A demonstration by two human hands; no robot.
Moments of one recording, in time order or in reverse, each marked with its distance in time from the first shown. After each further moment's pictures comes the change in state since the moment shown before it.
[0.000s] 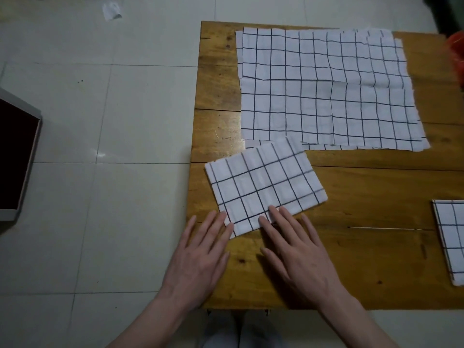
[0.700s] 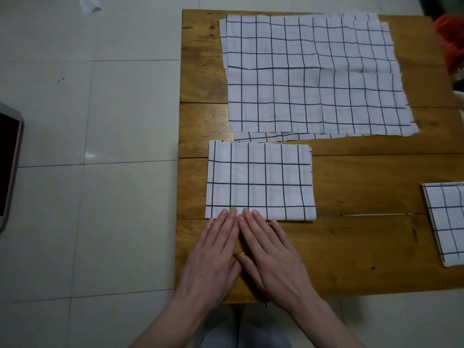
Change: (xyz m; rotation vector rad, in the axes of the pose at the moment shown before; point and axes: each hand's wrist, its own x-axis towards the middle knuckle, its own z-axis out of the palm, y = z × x) left_hand 0.011 0.036 0.015 -0.078 -0.037 0.012; right_hand -0.004 -0.041 0.018 0.043 0.112 -0.039
